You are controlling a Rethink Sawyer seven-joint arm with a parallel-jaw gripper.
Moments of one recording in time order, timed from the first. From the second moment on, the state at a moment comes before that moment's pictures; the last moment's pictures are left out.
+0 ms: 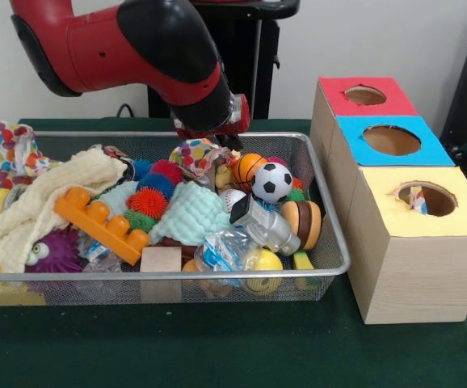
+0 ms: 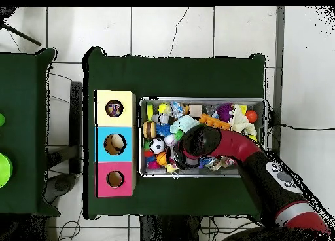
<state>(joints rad) -0.74 -0.42 0.48 1.69 -0.34 1.00 1.78</state>
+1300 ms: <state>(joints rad) -0.75 -0.45 0.48 1.63 -0.29 1.03 1.78</state>
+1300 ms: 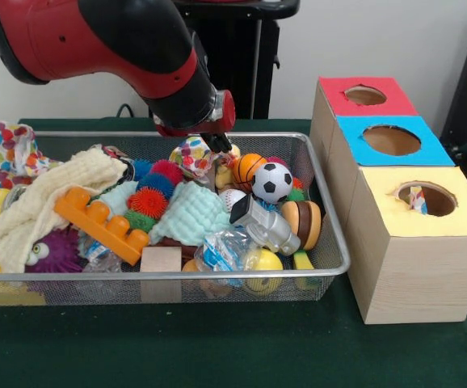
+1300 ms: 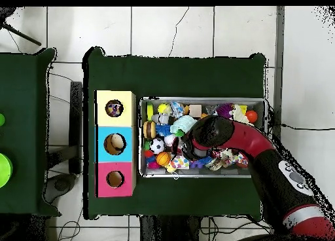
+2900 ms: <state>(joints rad) -0.74 -0.43 0.48 1.53 -0.23 1.19 1.78</state>
